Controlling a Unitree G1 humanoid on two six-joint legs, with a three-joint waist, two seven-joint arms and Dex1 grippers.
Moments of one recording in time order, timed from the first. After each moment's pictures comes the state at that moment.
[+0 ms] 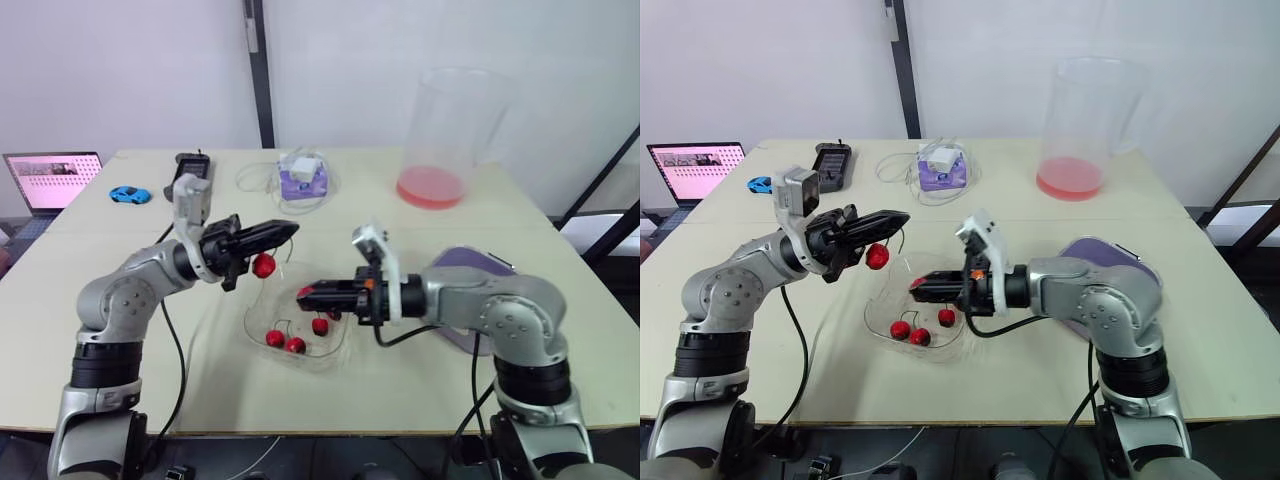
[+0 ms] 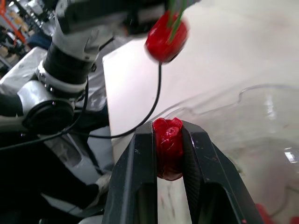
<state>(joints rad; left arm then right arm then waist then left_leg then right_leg) -0.67 0.51 0.18 -0.03 -0.93 0.75 -1.12 -0.71 -0.48 -0.07 -0.43 0.91 1.32 0.64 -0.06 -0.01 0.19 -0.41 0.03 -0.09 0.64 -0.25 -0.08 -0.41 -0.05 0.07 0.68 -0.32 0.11</state>
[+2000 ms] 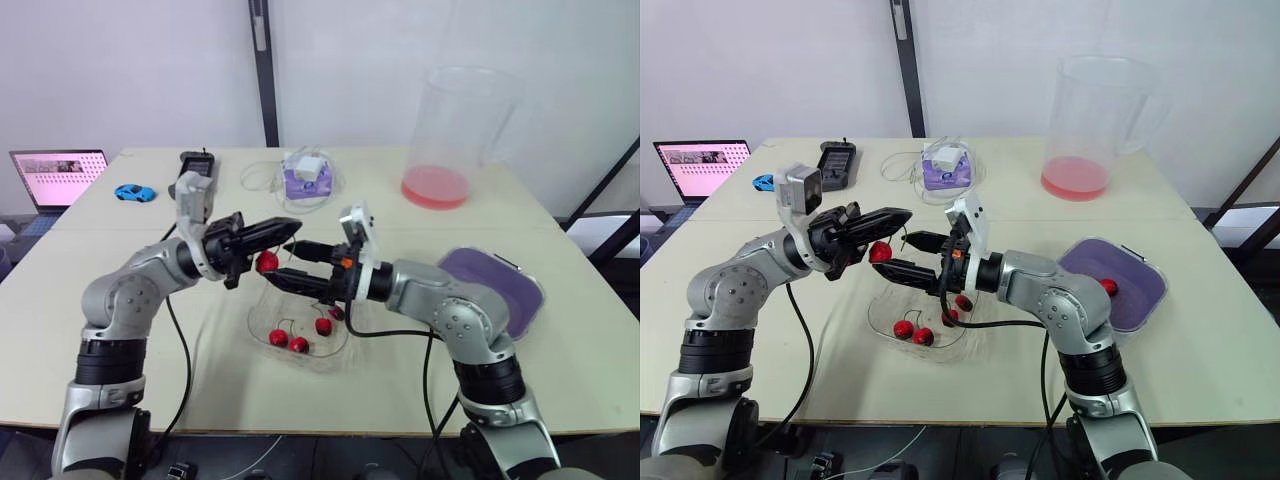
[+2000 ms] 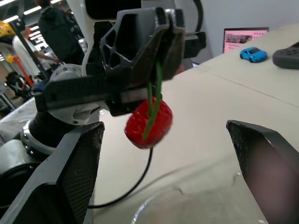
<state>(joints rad) -0.69 0.50 0.17 -0.02 -0.93 0.74 -1.13 -0.70 -0.21 0.08 -0.26 0.74 0.92 0.63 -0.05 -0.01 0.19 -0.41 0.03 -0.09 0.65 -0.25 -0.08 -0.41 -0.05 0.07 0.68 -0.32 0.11</state>
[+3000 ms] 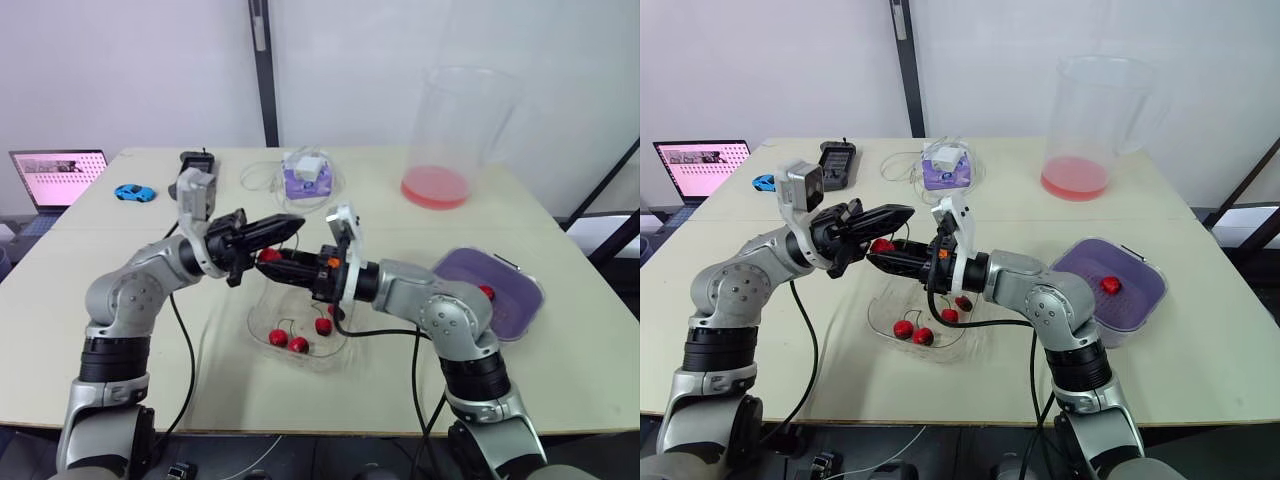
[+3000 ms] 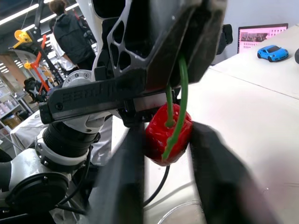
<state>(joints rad) -0.70 0.49 0.17 -0.02 -0.93 0.73 -1.13 -0.72 -0.16 0.09 -0.22 0.76 0.93 0.62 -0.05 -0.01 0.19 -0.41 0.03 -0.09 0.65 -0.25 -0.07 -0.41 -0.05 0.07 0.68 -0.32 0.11</state>
